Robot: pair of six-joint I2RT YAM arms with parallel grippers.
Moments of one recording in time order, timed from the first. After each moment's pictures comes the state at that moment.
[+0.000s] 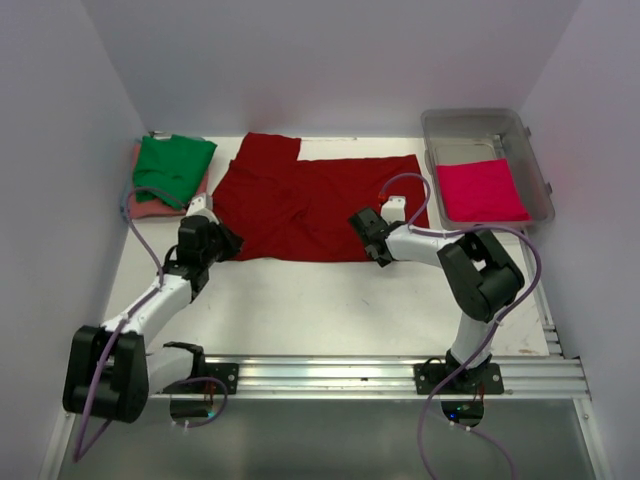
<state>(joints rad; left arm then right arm) -0.15 1.10 0.49 0.07 0.08 -0.57 0.61 1.82 1.01 -0.40 0.79 0.65</state>
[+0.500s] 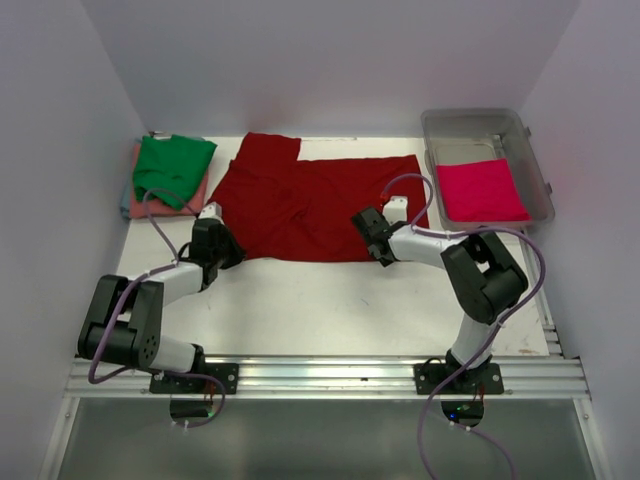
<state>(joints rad) -0.15 1.42 0.49 0.23 0.06 -0.56 0.60 1.80 1.00 -0.39 0.76 0.65</state>
